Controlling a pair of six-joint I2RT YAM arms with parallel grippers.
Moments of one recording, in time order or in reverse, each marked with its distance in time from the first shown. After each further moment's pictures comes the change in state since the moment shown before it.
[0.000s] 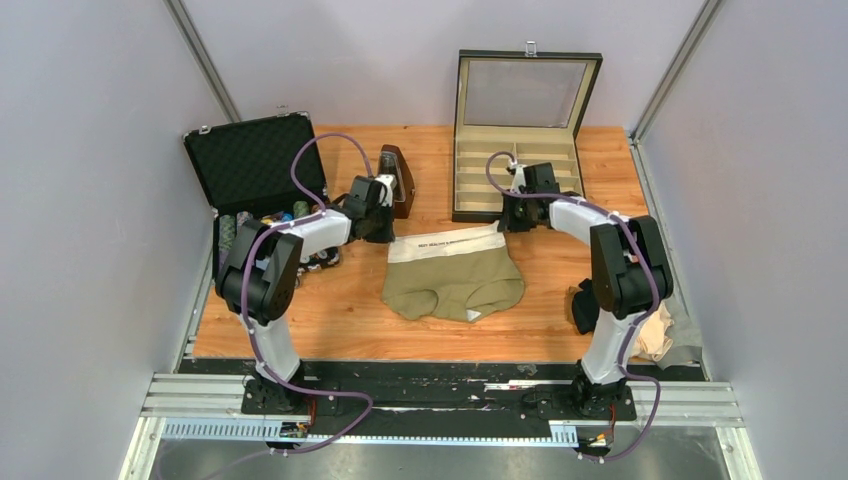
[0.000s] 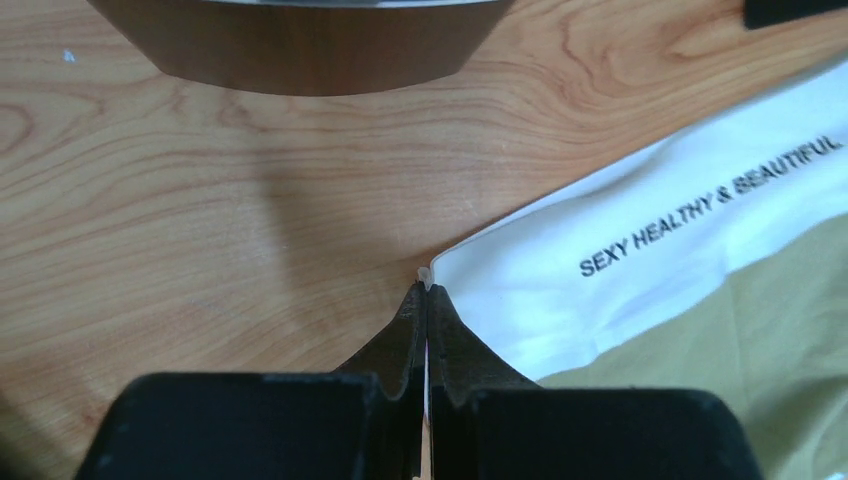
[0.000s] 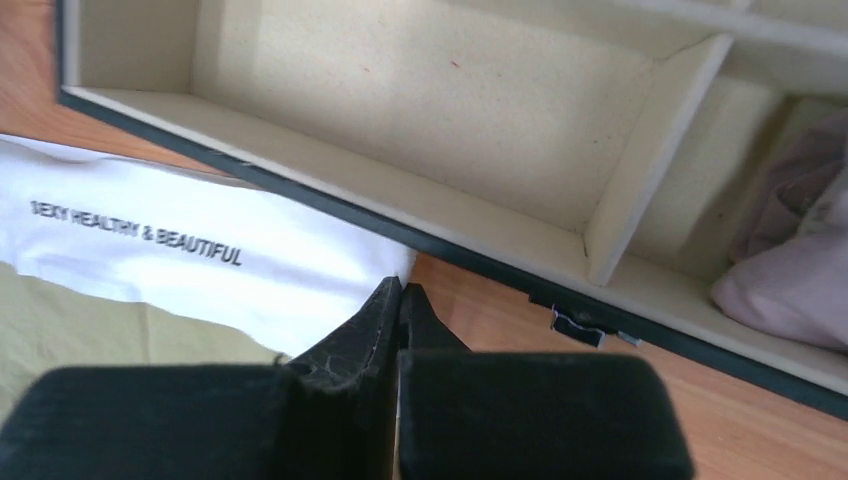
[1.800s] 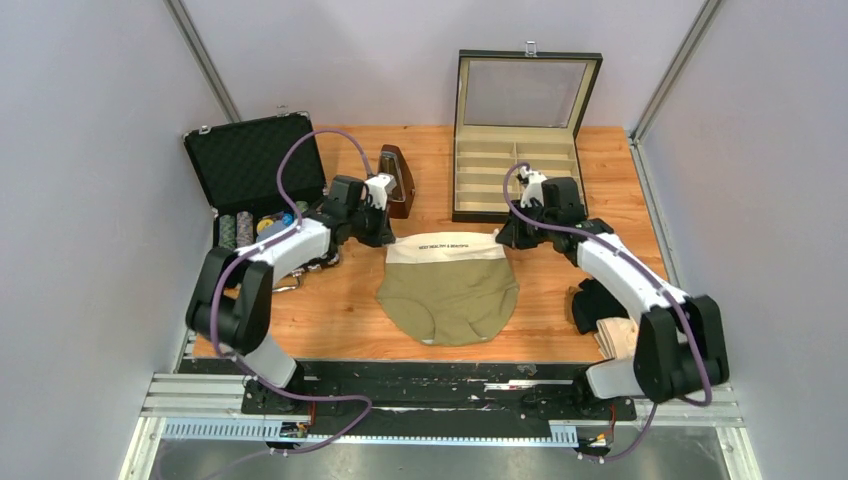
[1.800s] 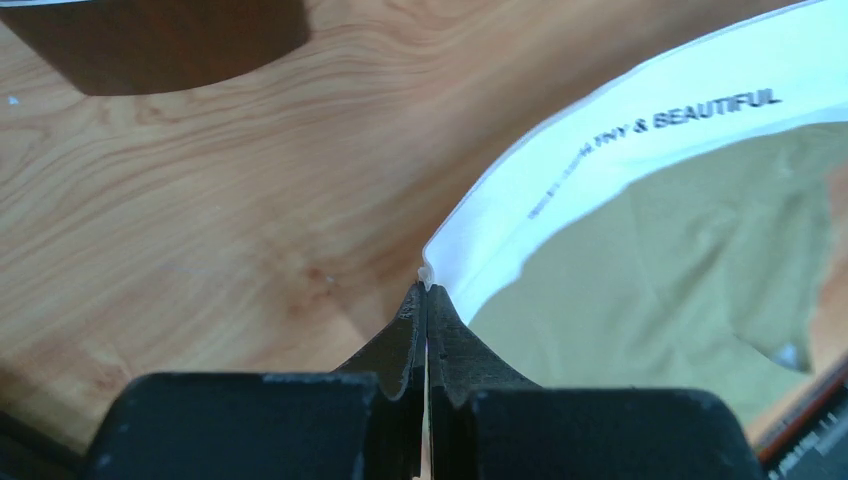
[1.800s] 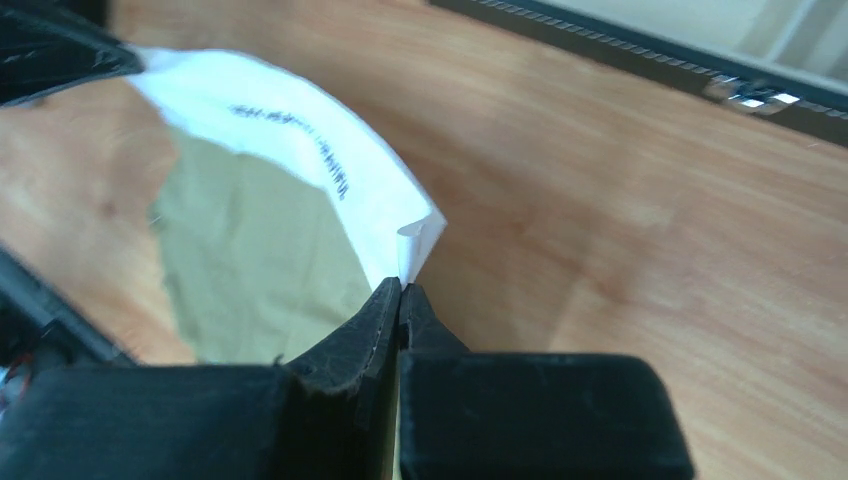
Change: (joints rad) left arm 0.045 -0.288 -0.130 -0.033 0.286 0.199; right arm 0.056 -0.553 -0.254 -0.089 -0.141 0.051
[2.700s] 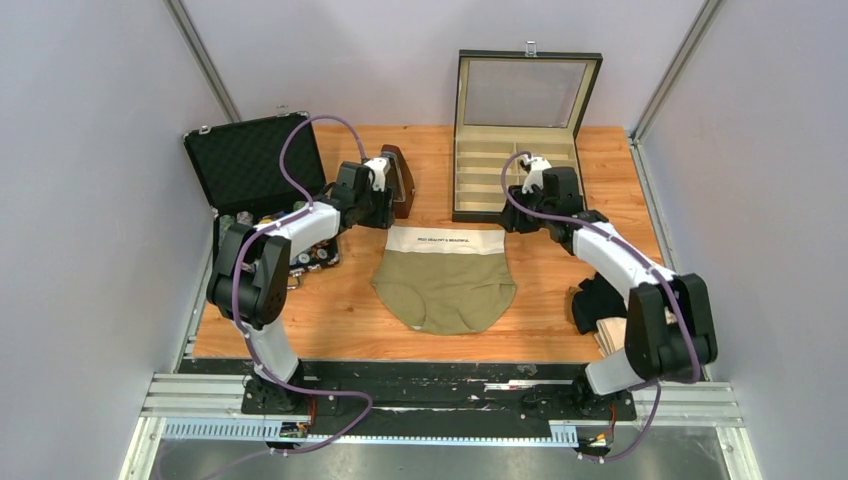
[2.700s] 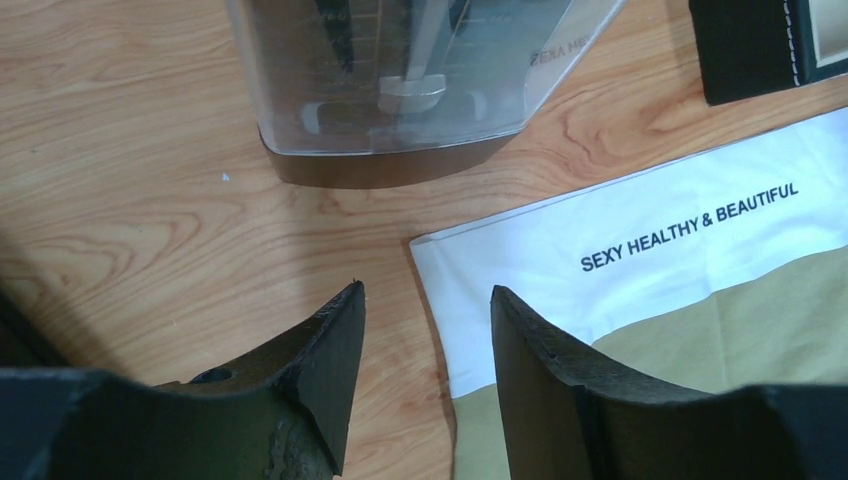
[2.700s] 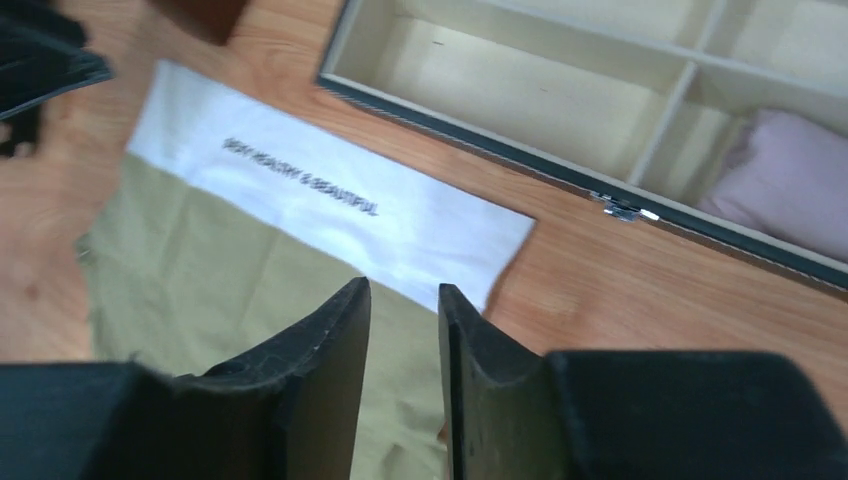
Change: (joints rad) left arm 0.016 0.224 0.168 0.049 -0.263 -0.048; right arm -0.032 0.177 0.051 0.175 0.129 -0.028
